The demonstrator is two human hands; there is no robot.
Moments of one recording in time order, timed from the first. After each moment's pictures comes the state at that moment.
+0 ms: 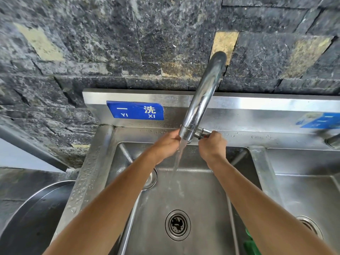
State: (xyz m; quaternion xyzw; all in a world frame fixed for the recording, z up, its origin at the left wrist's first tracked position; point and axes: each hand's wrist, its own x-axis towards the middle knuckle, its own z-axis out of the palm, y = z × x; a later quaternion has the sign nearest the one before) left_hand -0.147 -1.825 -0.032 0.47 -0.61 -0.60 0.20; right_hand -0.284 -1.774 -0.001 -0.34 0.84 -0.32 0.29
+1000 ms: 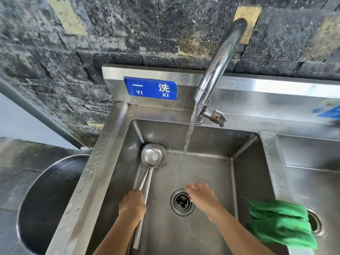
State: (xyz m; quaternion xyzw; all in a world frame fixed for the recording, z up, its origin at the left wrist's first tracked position) left_hand -0.011 -1.634 -0.165 0.73 -0.61 -0.22 -0.20; right_hand -0.235 -1.617 -0.124 -0.37 0.76 -0.13 0.52
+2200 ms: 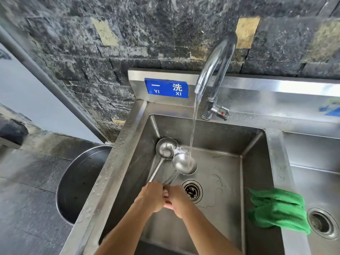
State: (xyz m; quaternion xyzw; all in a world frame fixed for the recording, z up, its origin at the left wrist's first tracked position) left_hand -0.045 -1.575 -0.056 0.71 -0.61 -0.30 -0.18; right_hand -0.136 -1.577 -0.127 -0.12 0.63 -0.23 0.73
